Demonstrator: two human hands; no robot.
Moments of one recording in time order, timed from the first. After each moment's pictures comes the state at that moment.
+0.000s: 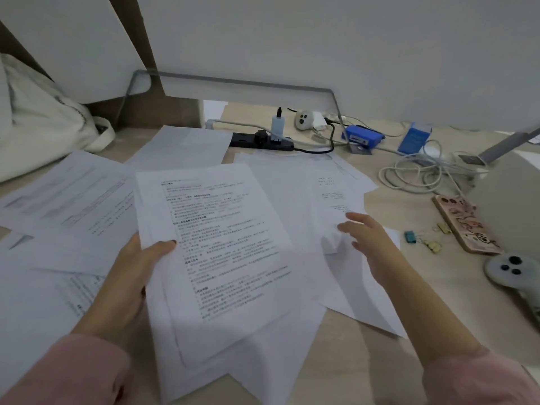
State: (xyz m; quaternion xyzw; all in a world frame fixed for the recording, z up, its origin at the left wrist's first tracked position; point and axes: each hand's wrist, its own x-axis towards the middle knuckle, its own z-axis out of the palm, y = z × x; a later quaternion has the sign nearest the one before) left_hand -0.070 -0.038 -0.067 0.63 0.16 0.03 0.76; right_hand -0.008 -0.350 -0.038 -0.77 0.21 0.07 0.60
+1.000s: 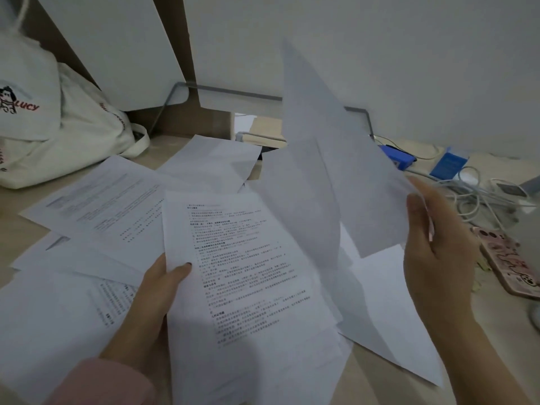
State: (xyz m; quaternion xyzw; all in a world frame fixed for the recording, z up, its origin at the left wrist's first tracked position) left_hand -0.067 -0.025 -0.085 0.64 0.27 0.02 0.72; right_hand -0.039 -0.309 0.026 -0.84 -0.13 -0.37 0.39
